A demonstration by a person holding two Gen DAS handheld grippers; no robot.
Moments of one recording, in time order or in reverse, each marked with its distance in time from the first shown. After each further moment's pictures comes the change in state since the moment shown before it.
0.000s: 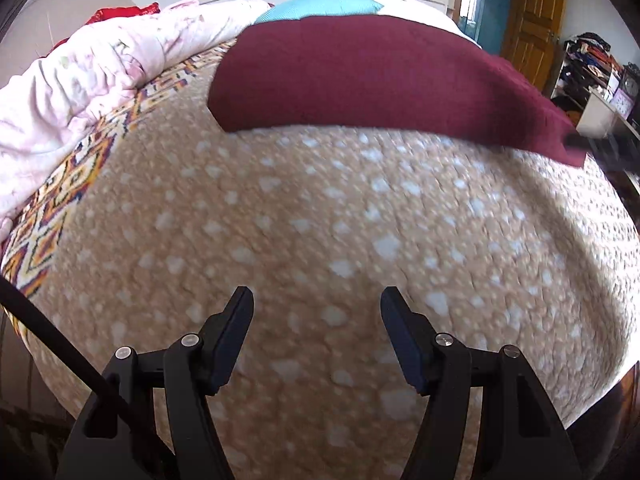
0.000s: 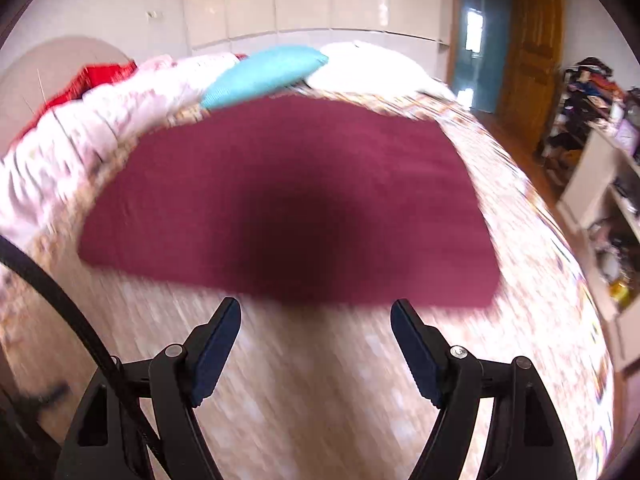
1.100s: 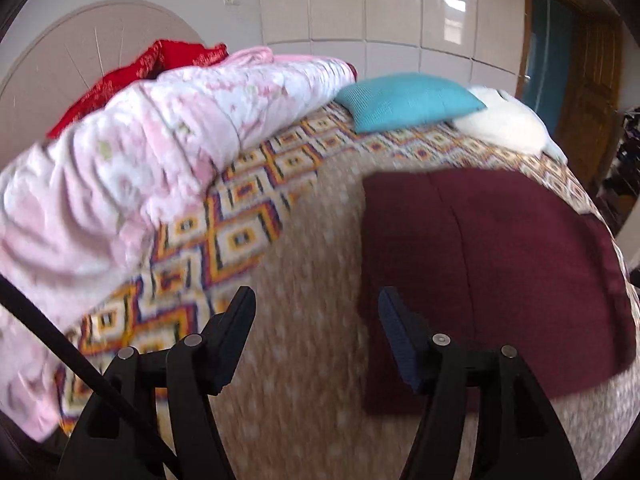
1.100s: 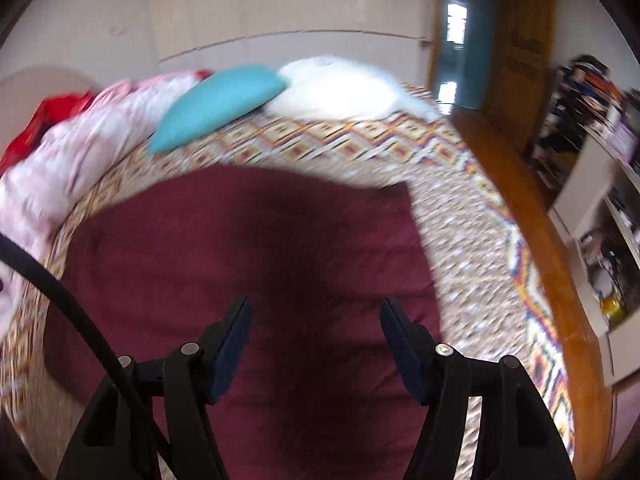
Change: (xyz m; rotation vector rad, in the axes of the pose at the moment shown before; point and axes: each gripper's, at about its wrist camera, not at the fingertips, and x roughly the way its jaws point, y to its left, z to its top) left arm 0.002 0.135 0.226 -0.137 -0.153 0.148; right arm 0.057 -0.018 0.181 -0.015 0.024 0.039
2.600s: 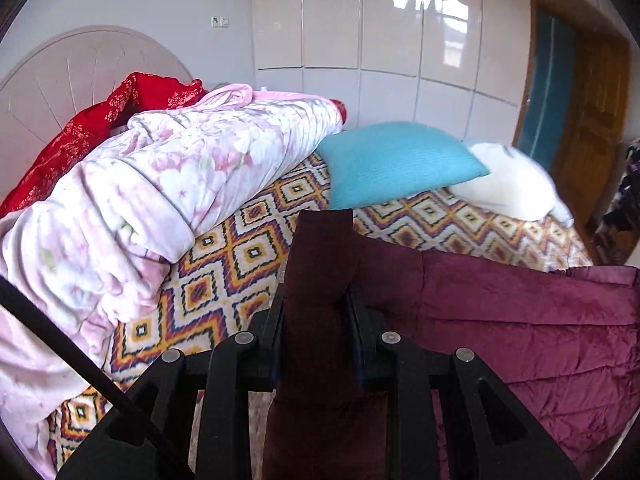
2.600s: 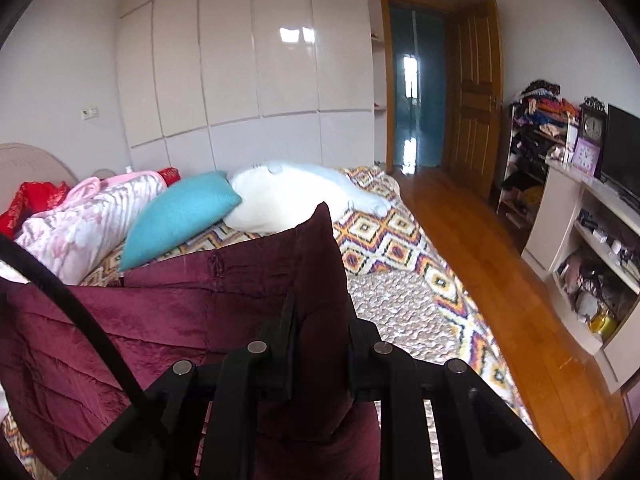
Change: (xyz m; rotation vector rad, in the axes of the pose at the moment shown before) left arm 0.072 -0.062 0.190 -0.036 -0.104 0.007; right arm -0.010 -0.093 0.118 0.169 -0.275 -0.156
